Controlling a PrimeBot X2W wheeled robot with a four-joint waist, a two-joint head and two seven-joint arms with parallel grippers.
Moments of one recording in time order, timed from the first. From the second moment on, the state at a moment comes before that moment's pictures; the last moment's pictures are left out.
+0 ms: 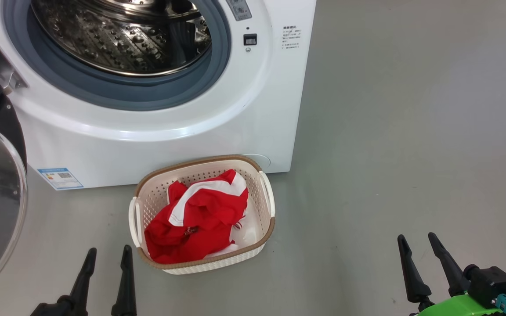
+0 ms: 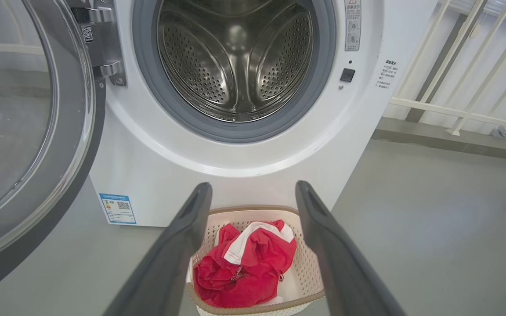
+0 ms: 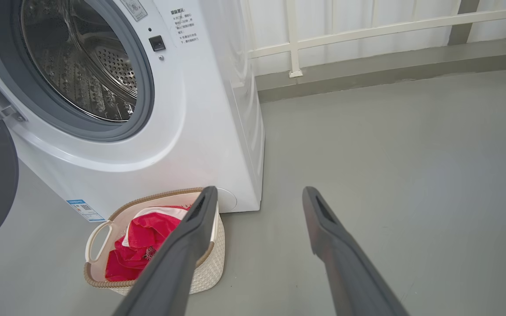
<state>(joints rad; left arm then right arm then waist) 0.03 0.04 0.03 0.15 -0.27 -0.07 -0.26 0.06 -0.04 -0.02 0.26 0.34 0.12 -0.26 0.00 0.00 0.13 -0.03</state>
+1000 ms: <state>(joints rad) 0.04 0.04 -0.05 0.16 -0.37 -0.01 -0.26 0.06 -0.08 0.02 0.26 0.34 0.12 -0.26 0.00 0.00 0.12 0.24</state>
